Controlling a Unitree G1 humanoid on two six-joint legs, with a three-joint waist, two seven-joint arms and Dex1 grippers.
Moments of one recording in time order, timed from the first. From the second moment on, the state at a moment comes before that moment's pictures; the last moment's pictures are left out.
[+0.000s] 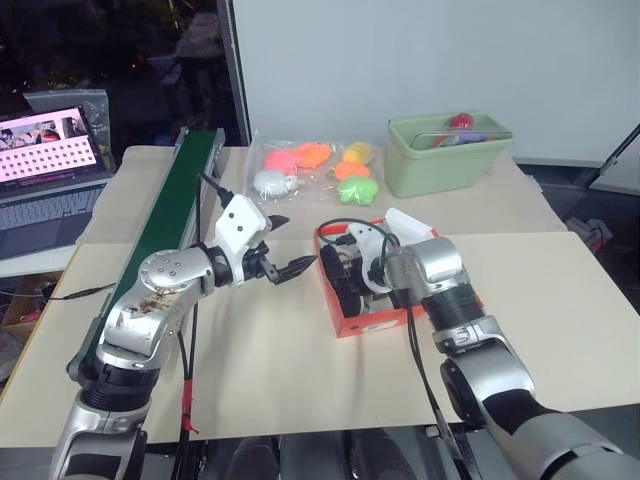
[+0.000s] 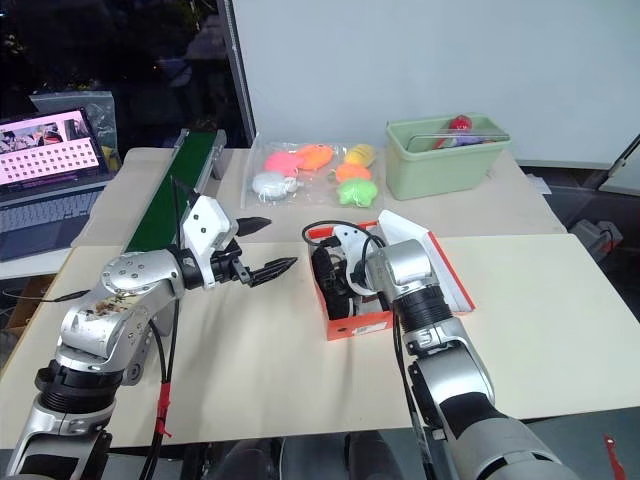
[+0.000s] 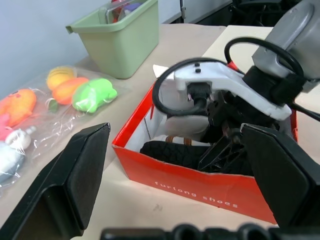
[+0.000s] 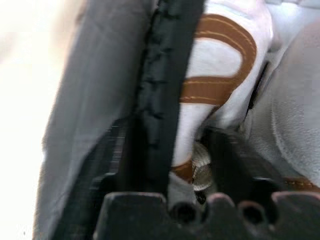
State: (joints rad) left arm -0.46 0.57 -0.06 -0.34 -0.36 0.61 -0.71; right arm -0.93 -0.18 0.13 0.41 0.22 1.28 0.39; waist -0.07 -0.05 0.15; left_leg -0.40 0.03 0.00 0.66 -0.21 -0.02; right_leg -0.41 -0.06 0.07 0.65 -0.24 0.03
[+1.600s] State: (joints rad) left arm -0.42 0.53 -0.10 -0.27 -0.36 0.54 -0.80; right arm -0.06 -0.75 -0.09 -0.38 0.38 1.18 0.54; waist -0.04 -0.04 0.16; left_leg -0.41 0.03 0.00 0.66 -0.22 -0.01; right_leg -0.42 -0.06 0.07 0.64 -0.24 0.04
